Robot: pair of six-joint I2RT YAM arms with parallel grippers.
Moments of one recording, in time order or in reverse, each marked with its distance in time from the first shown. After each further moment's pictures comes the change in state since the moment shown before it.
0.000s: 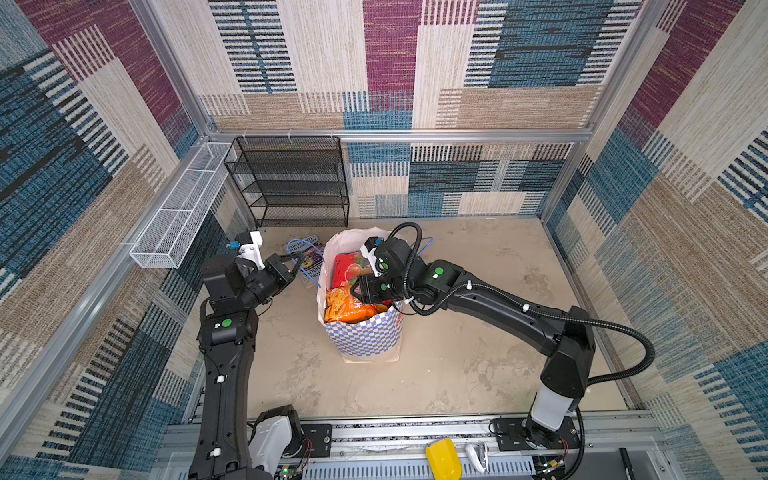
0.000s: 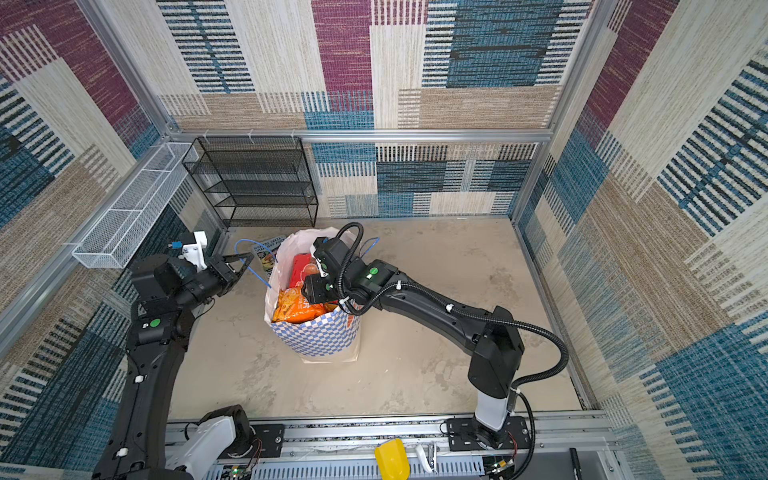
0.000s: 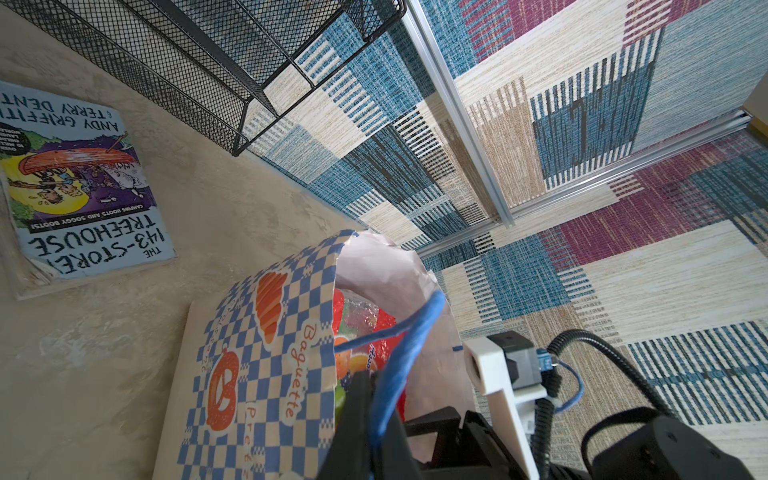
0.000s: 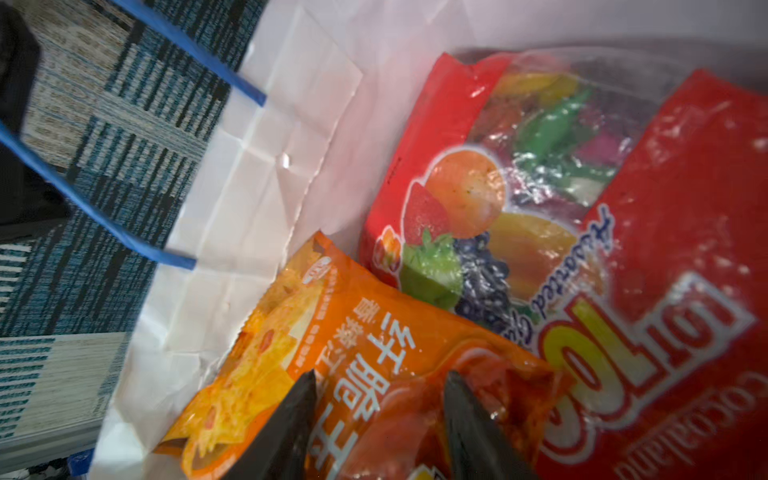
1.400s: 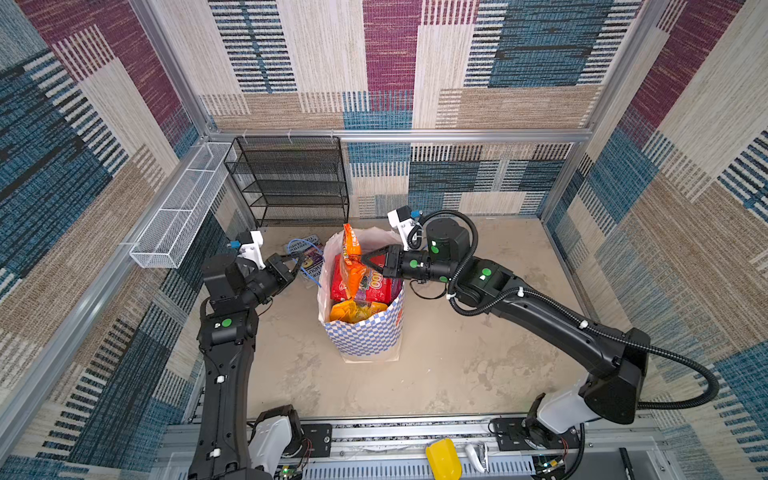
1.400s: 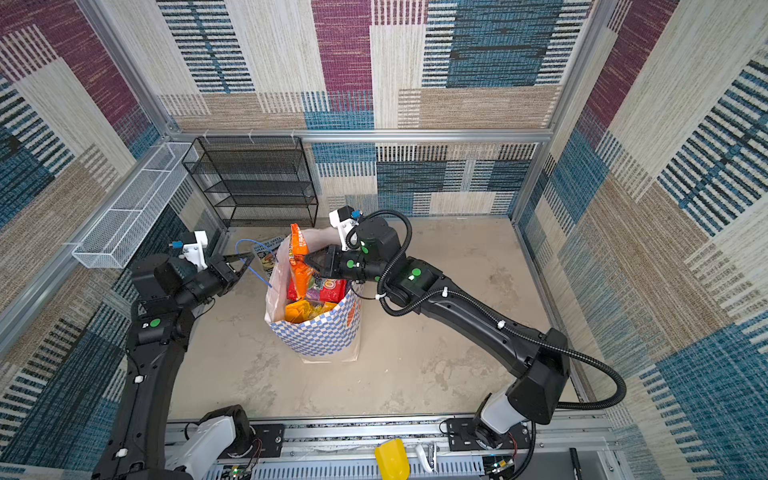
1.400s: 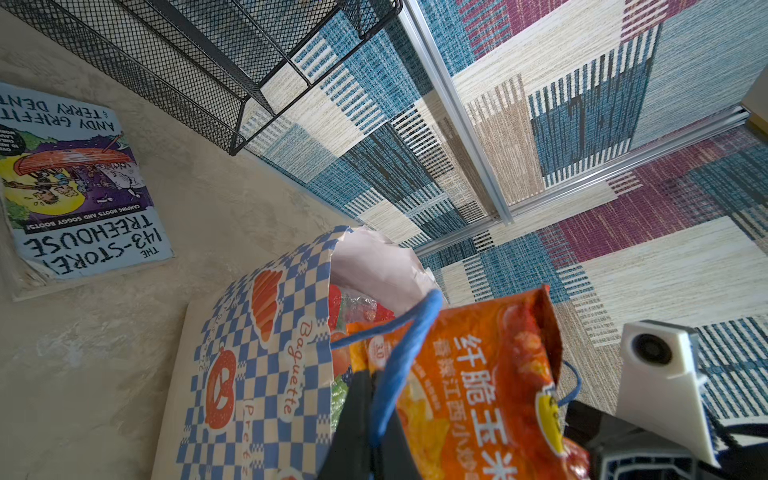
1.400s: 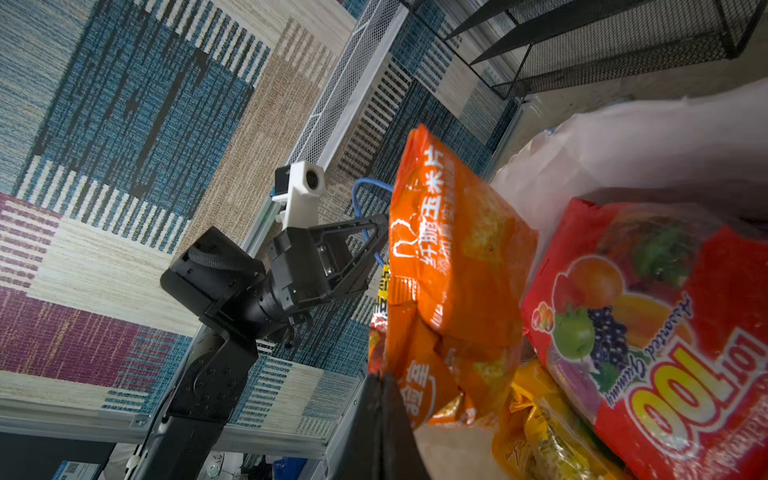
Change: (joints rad) left arm -0.005 -0.001 0.003 -0.001 0.001 0.000; right arm -0.071 -0.253 -0.159 0.391 -0.236 0.258
